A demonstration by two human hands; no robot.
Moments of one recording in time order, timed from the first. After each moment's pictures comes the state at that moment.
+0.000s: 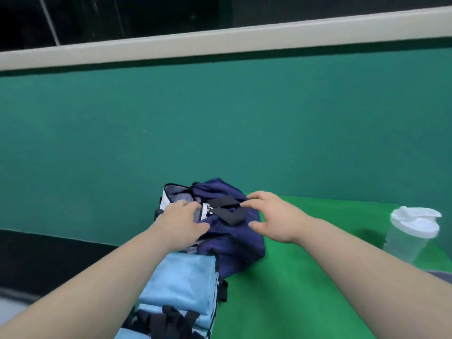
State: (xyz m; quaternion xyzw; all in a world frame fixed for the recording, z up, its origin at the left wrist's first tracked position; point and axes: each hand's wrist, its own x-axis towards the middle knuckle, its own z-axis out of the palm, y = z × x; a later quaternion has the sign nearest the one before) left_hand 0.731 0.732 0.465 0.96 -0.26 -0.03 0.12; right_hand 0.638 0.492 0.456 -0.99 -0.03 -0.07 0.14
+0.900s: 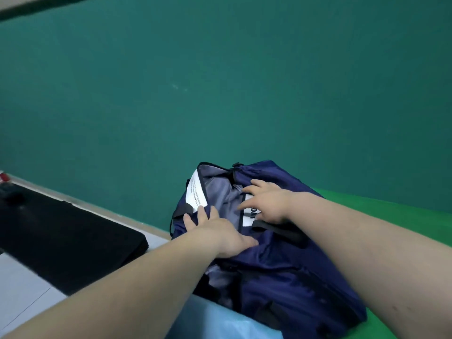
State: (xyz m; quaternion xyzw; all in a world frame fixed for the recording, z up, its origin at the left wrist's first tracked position) left_hand 0.895 0.684 0.338 0.97 -0.10 -0.23 -0.03; right_hand 0.954 0.507 0.319 -0.97 -0.20 0.08 -0.09
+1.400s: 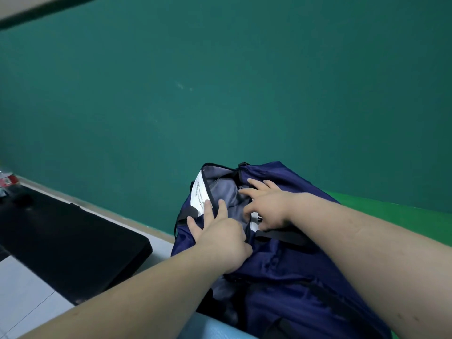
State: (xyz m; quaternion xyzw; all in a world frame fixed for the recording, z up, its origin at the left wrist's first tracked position) left_hand 0.898 0.689 0.313 0.98 -0.12 -0.11 0.07; right_hand 0.970 0.519 0.302 -0.97 -0.24 0.08 -0.07
